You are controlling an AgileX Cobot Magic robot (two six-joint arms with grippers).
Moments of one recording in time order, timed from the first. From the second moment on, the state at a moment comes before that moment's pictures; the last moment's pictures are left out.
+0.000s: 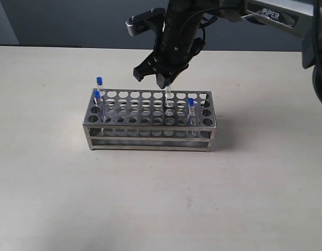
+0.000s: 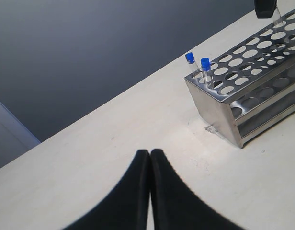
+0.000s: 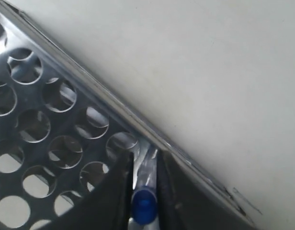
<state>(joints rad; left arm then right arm) -0.28 0.00 0.01 0.56 0.30 -0.12 0.70 2.21 -1.98 0.06 1.14 -0.17</state>
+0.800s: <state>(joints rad) -0.28 0.00 0.01 0.56 0.30 -0.12 0.85 2.02 -1.98 0.17 1.02 -0.22</state>
